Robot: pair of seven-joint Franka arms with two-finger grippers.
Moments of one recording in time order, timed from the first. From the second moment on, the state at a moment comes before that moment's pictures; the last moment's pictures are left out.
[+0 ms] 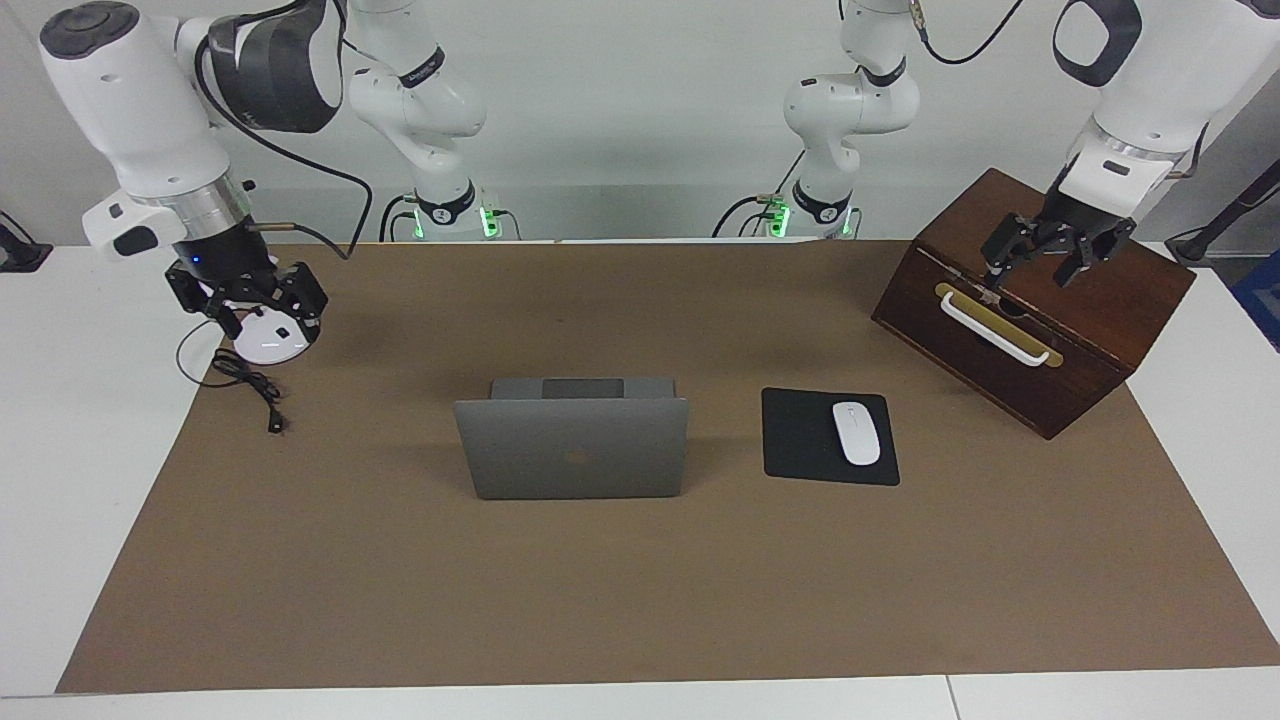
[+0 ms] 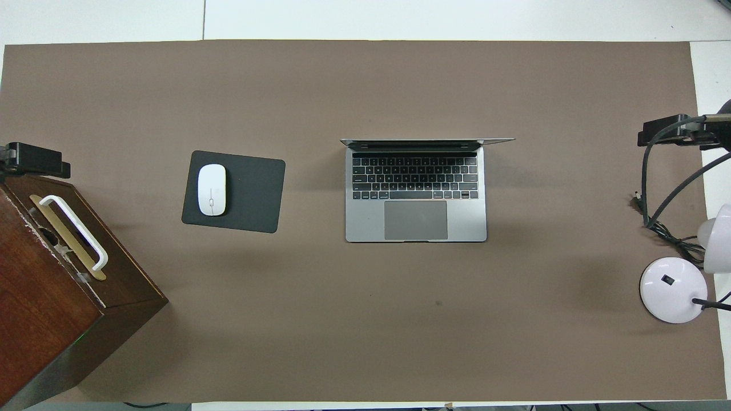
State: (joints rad) left arm -0.03 -0.03 0.05 -1.64 -0.02 1.66 0.04; right arm -0.24 0.02 0.17 -1.69 0.00 1.85 0.02
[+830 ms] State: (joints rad) left arm -0.03 -0.03 0.05 -1.64 -0.02 1.61 0.04; right arm -0.24 0.02 0.17 -1.69 0.00 1.87 0.02
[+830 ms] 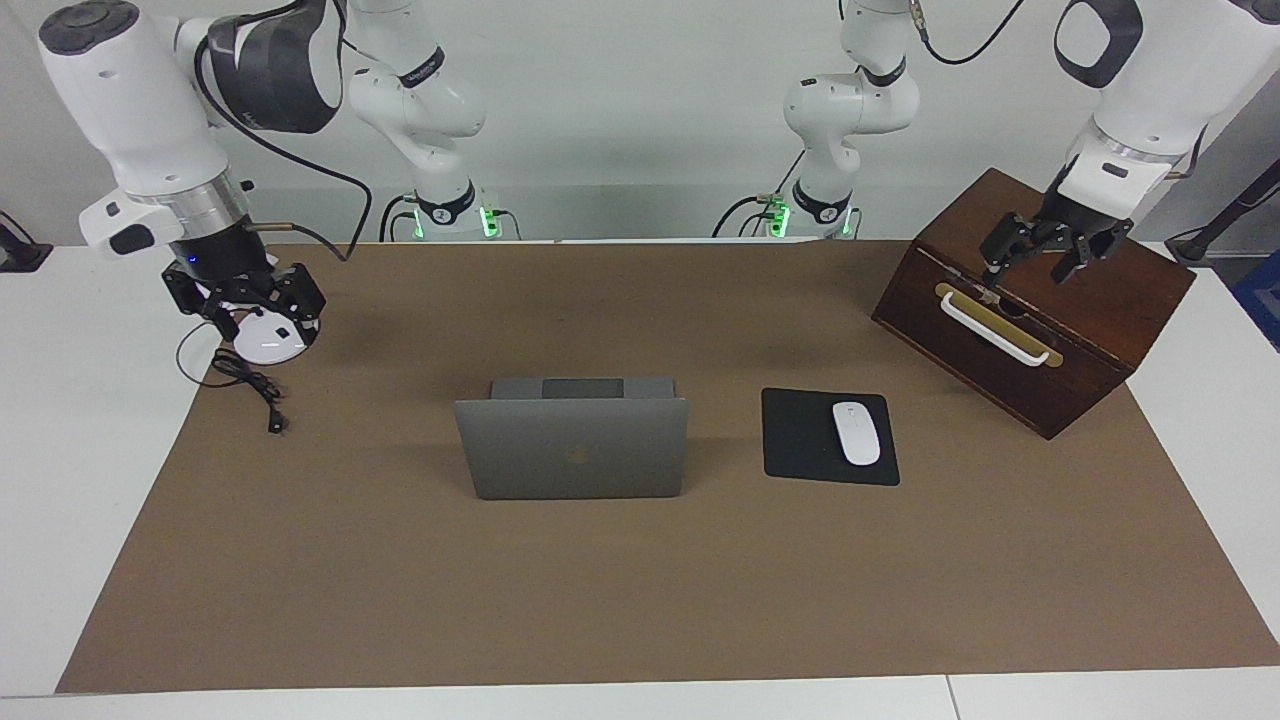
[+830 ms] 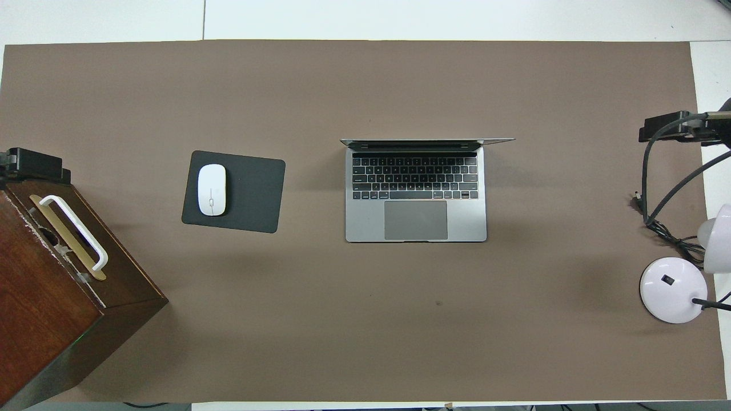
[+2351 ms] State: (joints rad) left arm -0.02 -0.03 0.05 -1.64 -0.02 1.58 0.04; right arm -0.24 0.02 0.16 -1.70 0.00 1.88 0.02
